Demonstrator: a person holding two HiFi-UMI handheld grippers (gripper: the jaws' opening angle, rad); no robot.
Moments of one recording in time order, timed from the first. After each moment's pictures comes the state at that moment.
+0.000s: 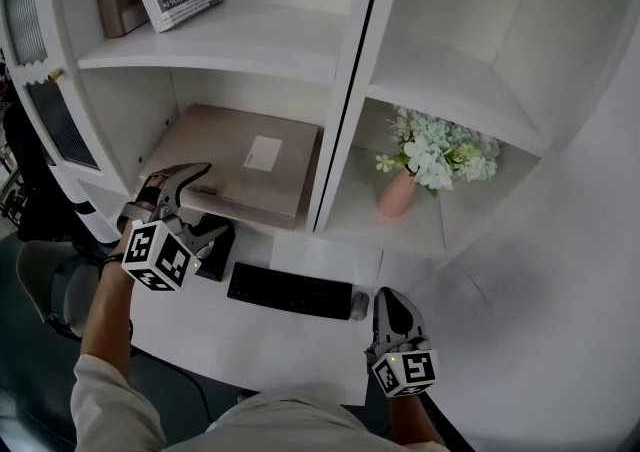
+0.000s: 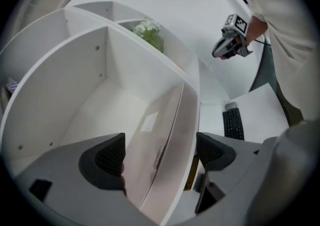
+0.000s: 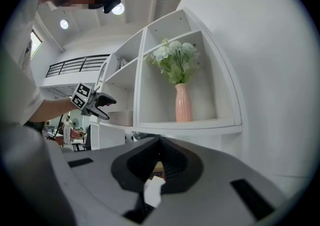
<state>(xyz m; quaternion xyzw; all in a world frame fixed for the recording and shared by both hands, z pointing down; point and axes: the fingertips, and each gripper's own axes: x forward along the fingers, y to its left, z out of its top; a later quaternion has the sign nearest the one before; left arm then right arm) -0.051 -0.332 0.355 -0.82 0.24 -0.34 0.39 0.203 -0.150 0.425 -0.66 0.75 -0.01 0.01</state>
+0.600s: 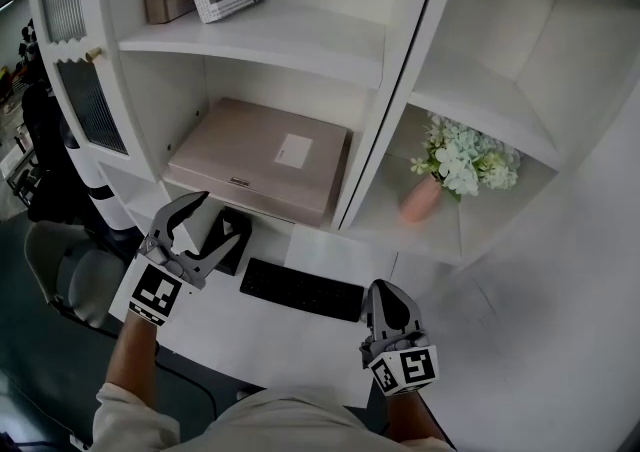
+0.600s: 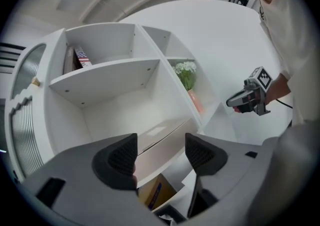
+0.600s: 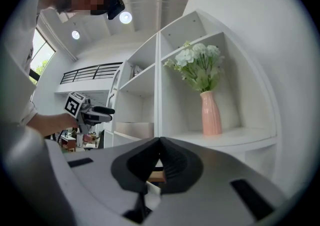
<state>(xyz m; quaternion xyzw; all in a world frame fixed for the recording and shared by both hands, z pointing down) -0.099 -0.268 0.327 -0.90 0.35 -0.10 0.21 0.140 -0.162 0.390 -0.60 0.80 0.03 0.03</state>
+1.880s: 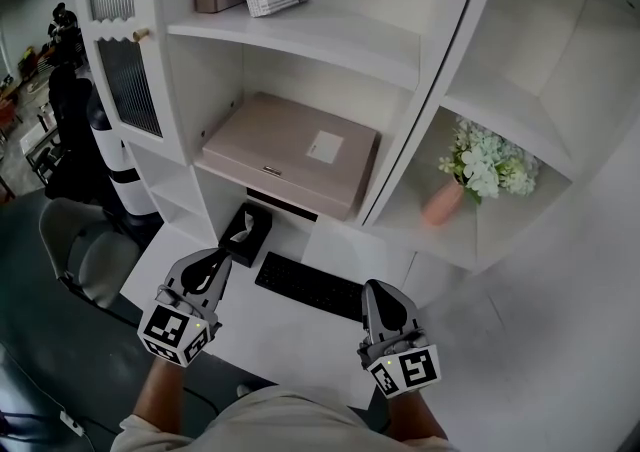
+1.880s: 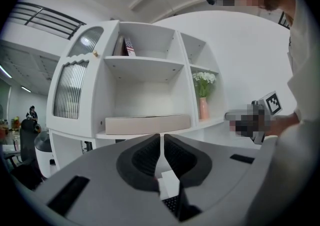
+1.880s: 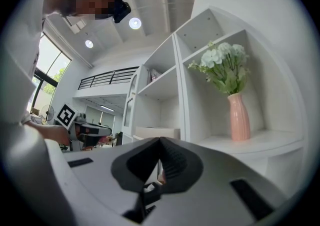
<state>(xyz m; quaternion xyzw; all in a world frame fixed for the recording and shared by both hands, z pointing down) -0.152 -0.196 0.384 -0.88 0.47 -0.02 0.02 0.084 -0.149 0.374 -0.52 0.86 0.04 0.03</state>
